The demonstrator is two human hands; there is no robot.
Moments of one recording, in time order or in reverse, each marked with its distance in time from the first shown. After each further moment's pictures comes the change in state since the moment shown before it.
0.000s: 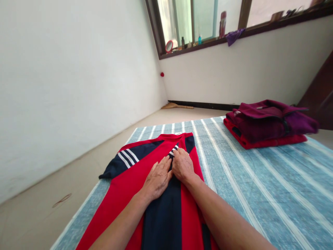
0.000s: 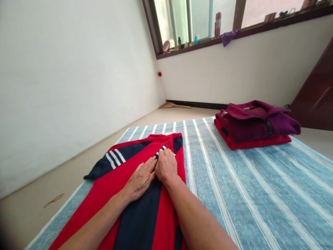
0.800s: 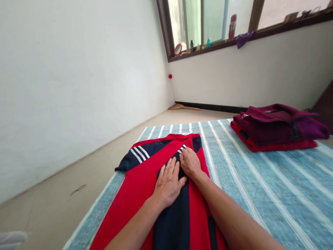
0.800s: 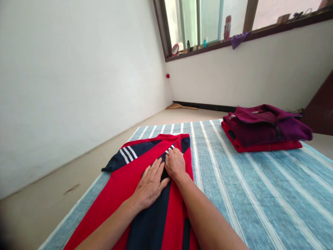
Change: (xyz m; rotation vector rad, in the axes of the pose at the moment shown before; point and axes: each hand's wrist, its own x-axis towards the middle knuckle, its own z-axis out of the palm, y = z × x) left_hand -0.036 0.037 -0.008 0.030 -0.026 -0.132; right_hand 0.001 0.002 -0.002 0.008 -0.022 0.015
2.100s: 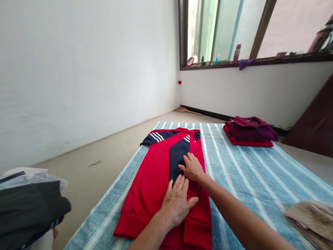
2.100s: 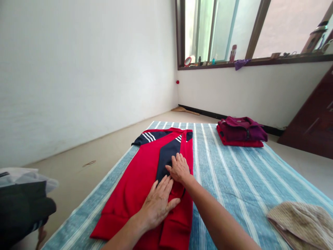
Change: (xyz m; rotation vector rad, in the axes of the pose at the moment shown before) left_hand -0.195 0.088 -0.026 -0.184 -0.156 -0.004; right_hand -0.139 -0.047 -0.073 -0.132 -0.393 -0.101
